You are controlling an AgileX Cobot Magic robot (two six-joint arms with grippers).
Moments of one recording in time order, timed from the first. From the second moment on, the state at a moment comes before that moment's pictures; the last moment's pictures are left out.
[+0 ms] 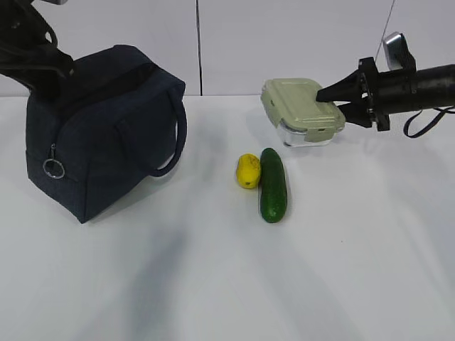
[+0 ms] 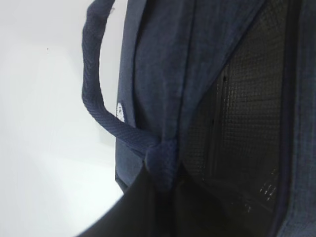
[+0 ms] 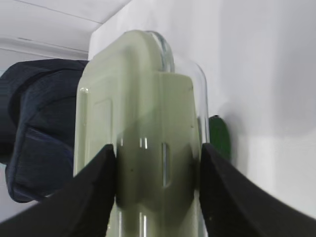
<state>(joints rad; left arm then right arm) -0.25 1.81 -1.60 0.00 1.03 0.19 -0.16 2.27 -1.66 1.37 1.15 -0.84</state>
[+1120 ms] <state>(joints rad) -0.26 1.81 -1.60 -0.01 1.03 0.19 0.12 2.25 -1.75 1.54 1.16 -0.77</state>
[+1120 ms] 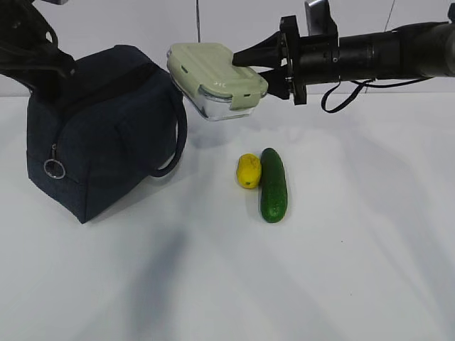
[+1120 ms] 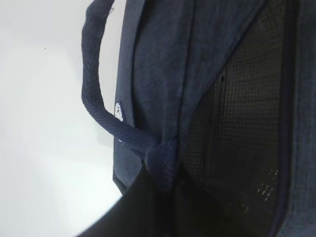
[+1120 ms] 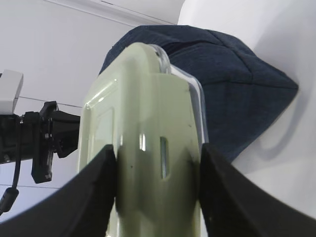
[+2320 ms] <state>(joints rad) -0.33 1.81 -1.60 -0.11 1.02 0.19 0.15 2.26 -1.75 1.54 1.16 -0.77</state>
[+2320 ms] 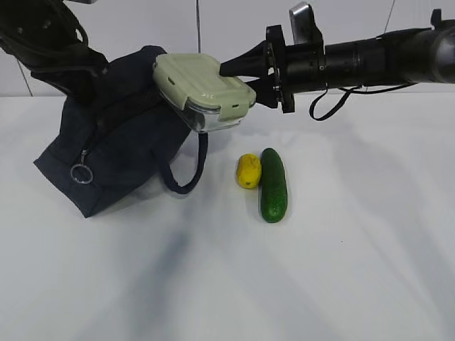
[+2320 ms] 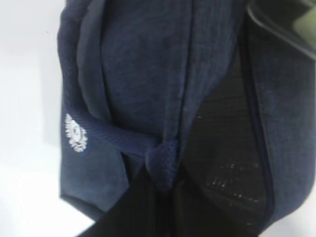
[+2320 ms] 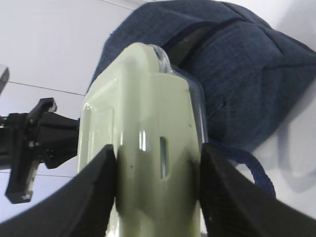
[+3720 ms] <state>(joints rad) -0.37 1.81 -1.60 -0.31 0.98 0.20 0.19 2.32 -1.75 1.45 1.16 -0.80</state>
